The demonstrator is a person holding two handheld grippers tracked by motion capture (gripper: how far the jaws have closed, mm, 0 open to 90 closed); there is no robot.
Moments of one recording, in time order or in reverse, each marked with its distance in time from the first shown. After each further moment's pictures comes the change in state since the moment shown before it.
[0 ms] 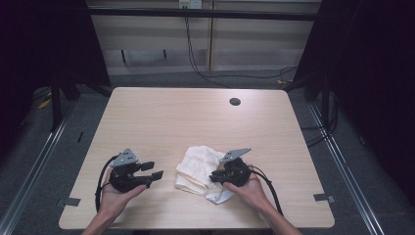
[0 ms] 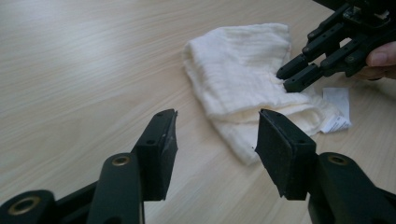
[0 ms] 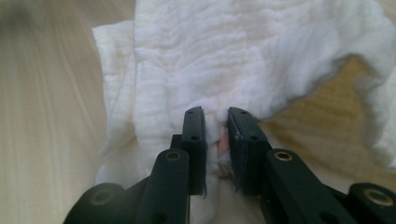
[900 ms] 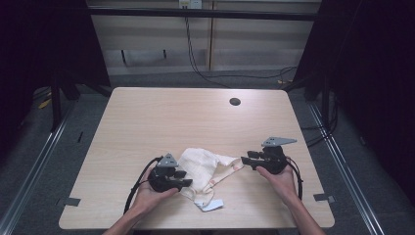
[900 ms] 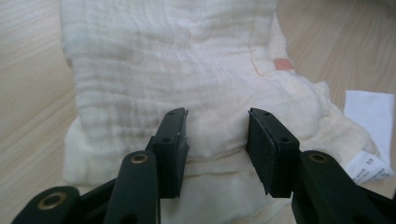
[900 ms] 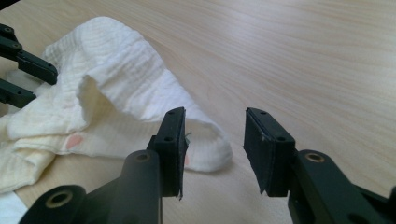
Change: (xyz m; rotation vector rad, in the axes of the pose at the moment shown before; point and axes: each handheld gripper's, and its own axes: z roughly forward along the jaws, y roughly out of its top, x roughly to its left) left arm -0.025 -0.003 0.086 0.169 -0.095 0.085; right arm -0.063 -0.025 -0.081 -0.172 -0.212 0.171
